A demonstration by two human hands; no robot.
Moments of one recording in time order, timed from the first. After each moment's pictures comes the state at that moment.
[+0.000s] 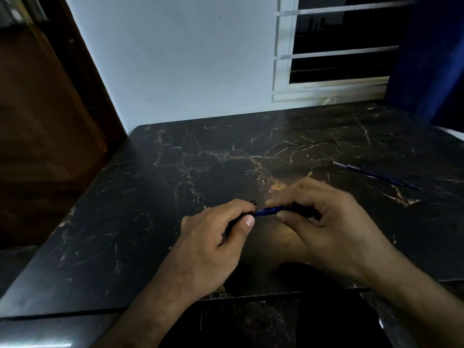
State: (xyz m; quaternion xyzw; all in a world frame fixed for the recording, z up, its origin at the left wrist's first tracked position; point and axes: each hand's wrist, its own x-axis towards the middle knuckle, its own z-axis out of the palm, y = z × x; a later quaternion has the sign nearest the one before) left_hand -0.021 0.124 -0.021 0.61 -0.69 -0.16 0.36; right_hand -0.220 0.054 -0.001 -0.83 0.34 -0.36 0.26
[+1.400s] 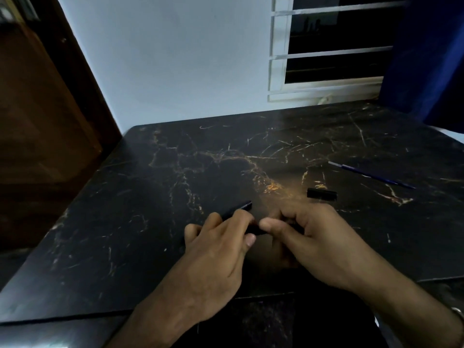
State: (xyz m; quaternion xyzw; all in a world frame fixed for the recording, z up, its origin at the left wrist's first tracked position) left_hand -0.037 0.133 -0.021 0.62 -0.75 -0.11 0.20; right_hand -0.215 0.063 -0.008 -0.82 0.35 -0.29 0.36
